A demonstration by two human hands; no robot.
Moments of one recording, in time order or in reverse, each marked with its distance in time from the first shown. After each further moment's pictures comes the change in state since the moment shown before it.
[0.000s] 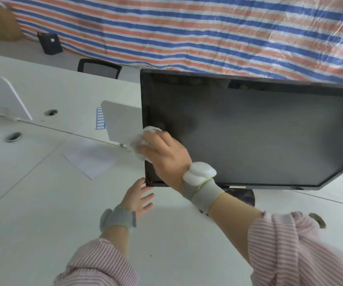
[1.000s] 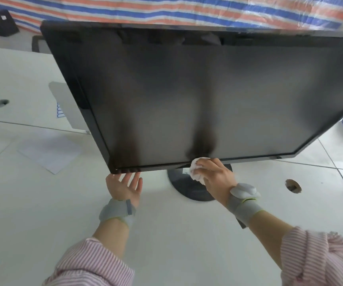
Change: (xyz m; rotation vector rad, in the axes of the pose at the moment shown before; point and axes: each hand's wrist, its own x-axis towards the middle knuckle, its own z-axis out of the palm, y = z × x) left_hand 0.019 -0.037 0.063 -0.552 0.213 0.119; right_hand -0.204 0.085 -0.053 0.001 -0.357 0.596
